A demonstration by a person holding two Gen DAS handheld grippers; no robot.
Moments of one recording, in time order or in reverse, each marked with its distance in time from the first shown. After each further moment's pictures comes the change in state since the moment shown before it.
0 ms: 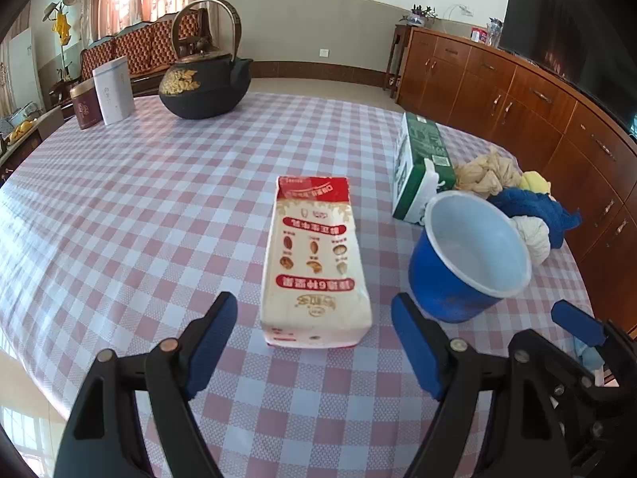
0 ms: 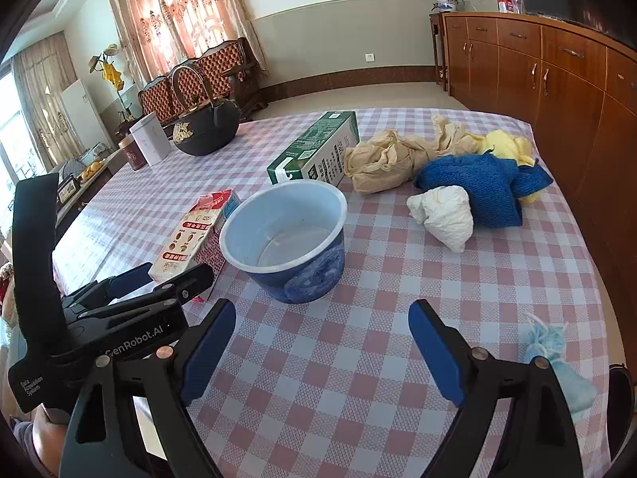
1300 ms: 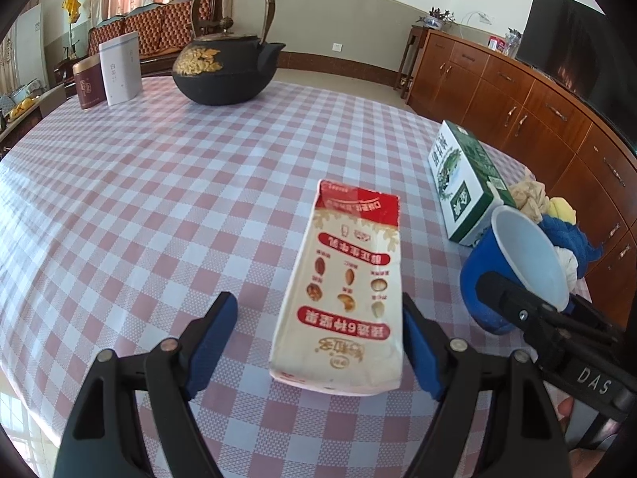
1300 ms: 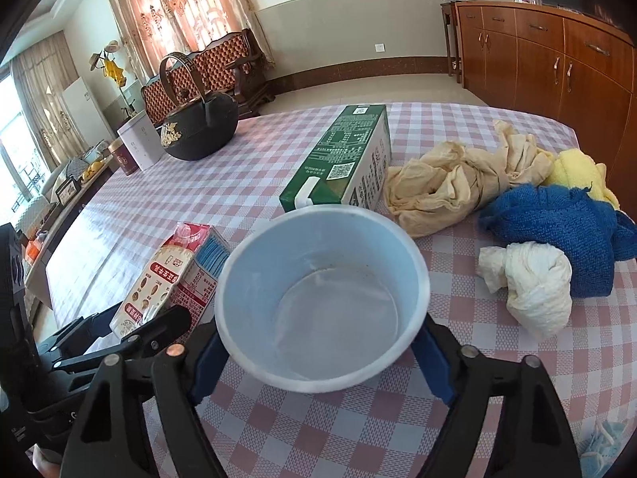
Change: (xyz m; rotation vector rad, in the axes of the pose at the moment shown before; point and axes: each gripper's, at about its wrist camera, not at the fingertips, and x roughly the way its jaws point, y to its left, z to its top) left arm 0.024 0.033 0.016 -0.059 0.029 -0.021; right arm 0.074 0.016 0.046 -0.001 0.025 0.030
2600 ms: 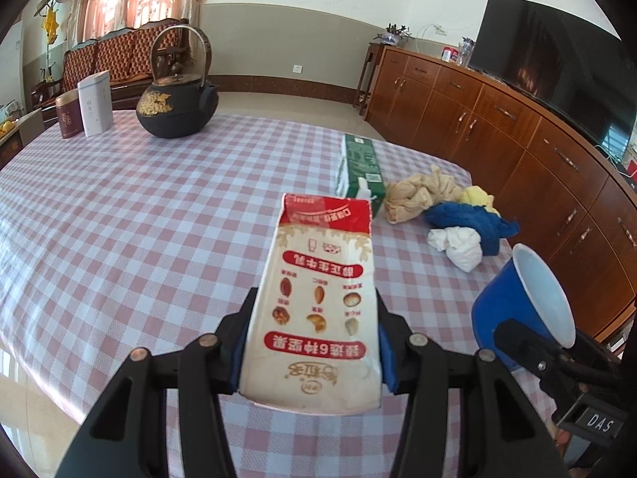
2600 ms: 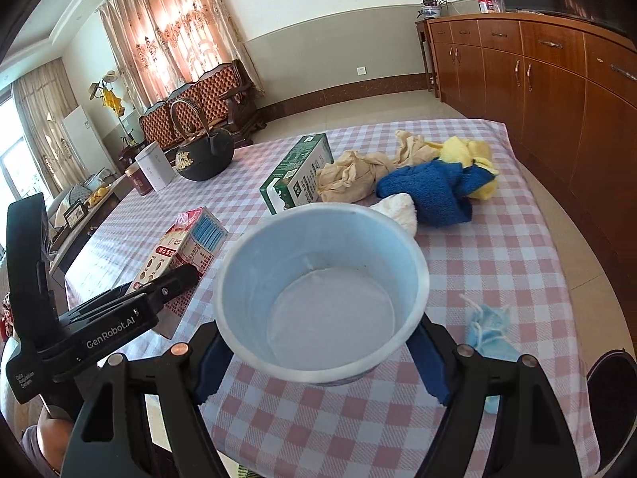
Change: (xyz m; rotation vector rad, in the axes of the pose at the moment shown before) left arm -0.067 -0.063 -0.030 0.066 -0.084 -0.116; right arm -0.130 -0.047 -0.064 0.069 -0.097 -0.006
